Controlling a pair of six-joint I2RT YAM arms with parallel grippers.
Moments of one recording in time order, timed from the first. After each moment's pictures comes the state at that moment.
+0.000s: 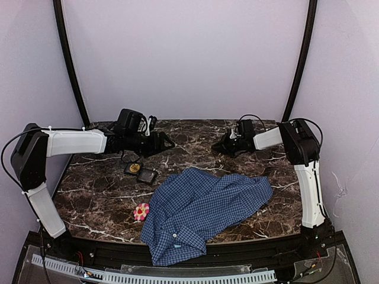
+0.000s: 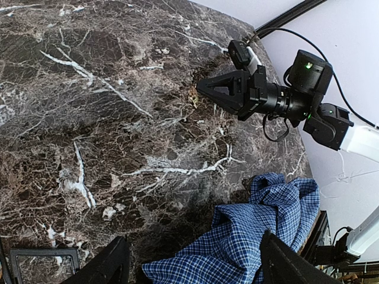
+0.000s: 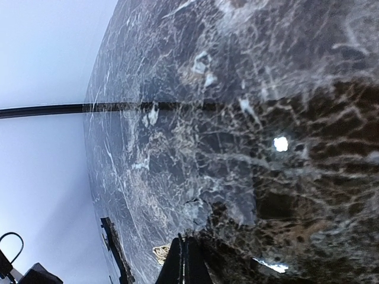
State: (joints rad) left arm -0.58 1.75 1.19 -0.04 0.34 -0.61; right arm 0.32 2.37 1.54 0.20 -0.61 0.95
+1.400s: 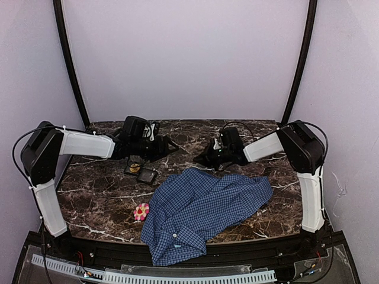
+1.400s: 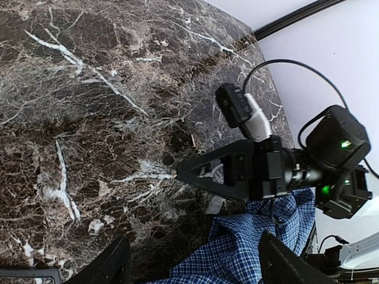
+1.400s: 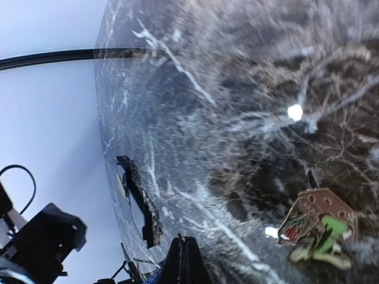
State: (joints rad) left arm -0.58 1.85 1.16 0.12 0.38 -0.70; right arm 0.56 2.21 1.28 0.36 -0.56 1.13
